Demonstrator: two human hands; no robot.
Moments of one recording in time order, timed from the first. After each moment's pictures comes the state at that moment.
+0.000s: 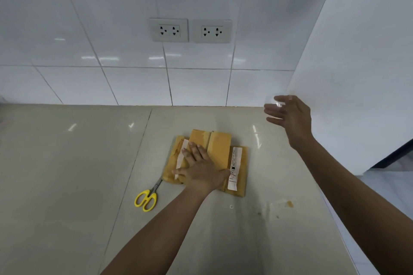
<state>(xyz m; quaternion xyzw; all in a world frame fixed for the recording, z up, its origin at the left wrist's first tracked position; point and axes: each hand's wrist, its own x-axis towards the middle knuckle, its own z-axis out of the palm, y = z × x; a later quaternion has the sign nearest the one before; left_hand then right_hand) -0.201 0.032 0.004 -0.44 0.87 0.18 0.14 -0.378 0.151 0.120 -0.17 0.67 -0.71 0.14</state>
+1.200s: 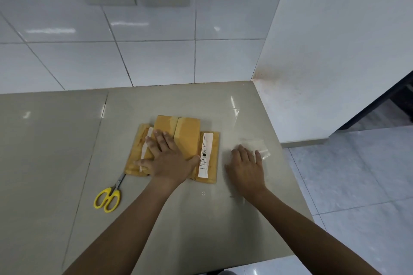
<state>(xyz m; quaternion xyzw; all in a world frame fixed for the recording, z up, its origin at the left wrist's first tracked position) -0.206 0.031 -0.013 -0.43 0.88 0.14 0.10 -0.319 0.209 -0.064 -0.35 0.94 -0.03 0.03</state>
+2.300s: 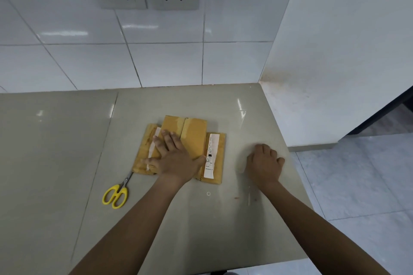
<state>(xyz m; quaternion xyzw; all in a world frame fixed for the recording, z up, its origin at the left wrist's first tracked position) -0.208 0.029 -0.013 -0.44 0.88 0.14 0.12 -0.351 0.210 -0.056 -0.19 0.98 -0.06 0.04</state>
